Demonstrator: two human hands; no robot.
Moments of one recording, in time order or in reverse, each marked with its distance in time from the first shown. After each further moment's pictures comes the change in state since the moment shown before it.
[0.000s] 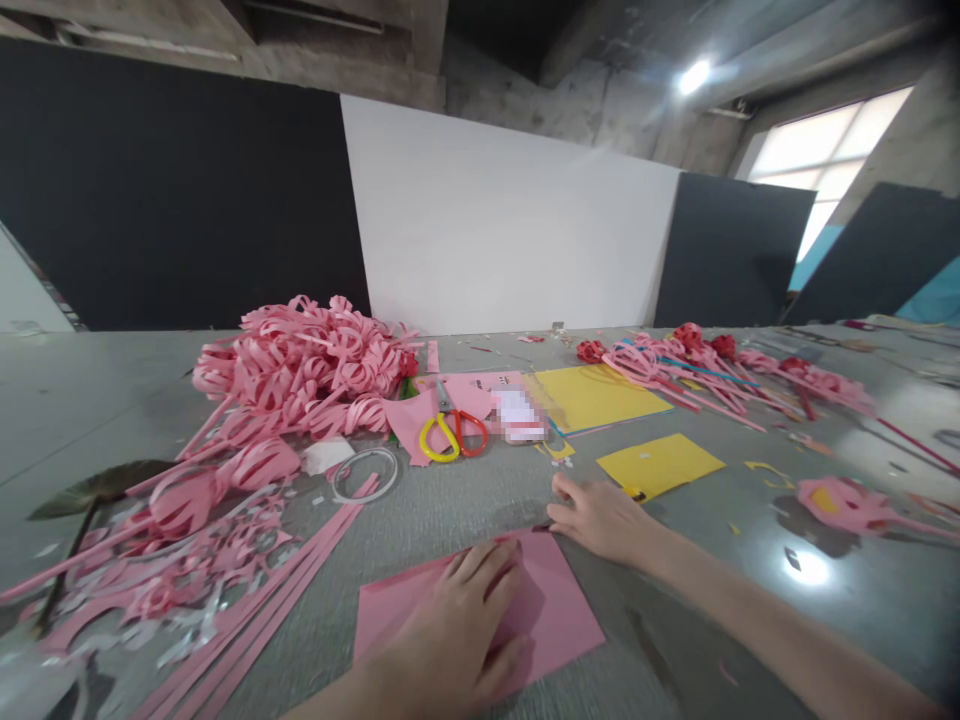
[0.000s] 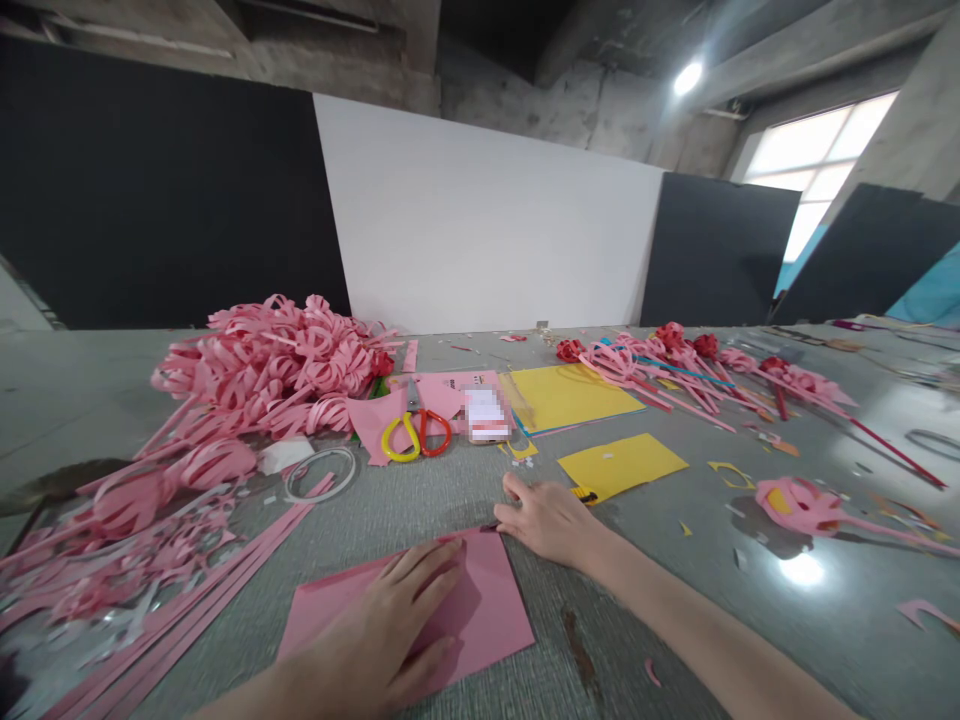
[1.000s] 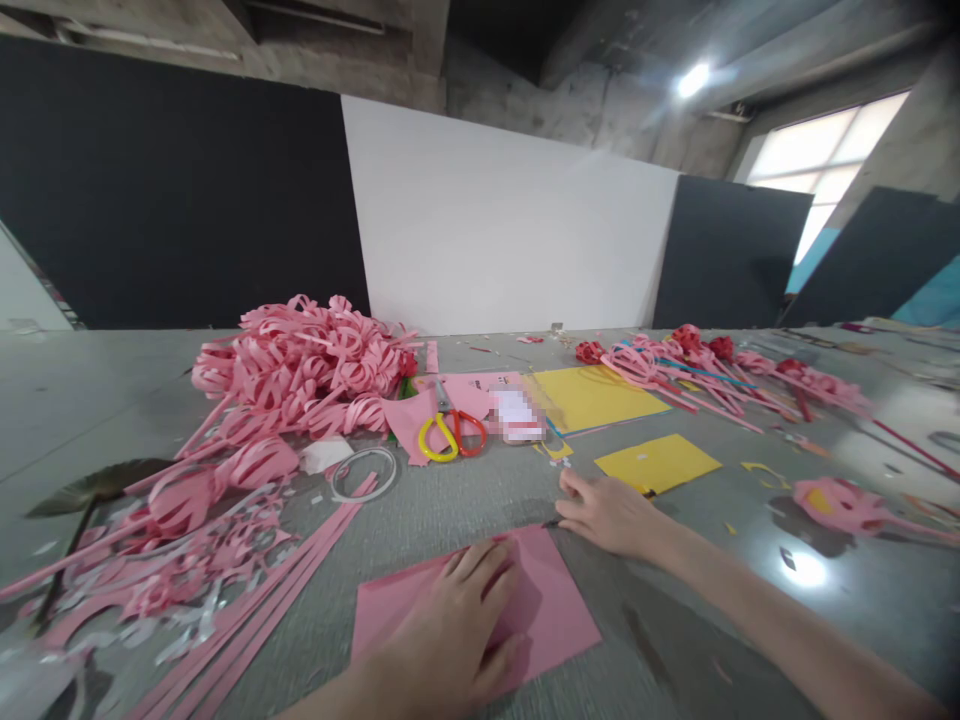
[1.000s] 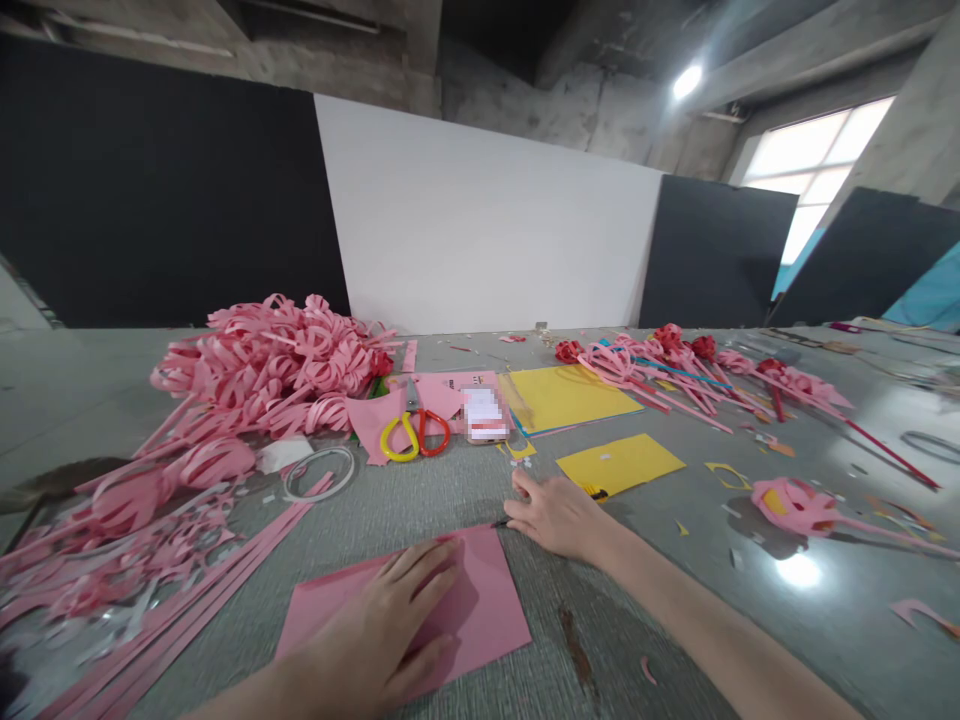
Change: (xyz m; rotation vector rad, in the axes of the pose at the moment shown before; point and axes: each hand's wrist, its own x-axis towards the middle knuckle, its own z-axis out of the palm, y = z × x) left_hand -0.001 -0.001 0.001 0.006 0.020 0.006; right_hand -0.009 0.013 -0.002 -0.025 -0.024 -0.025
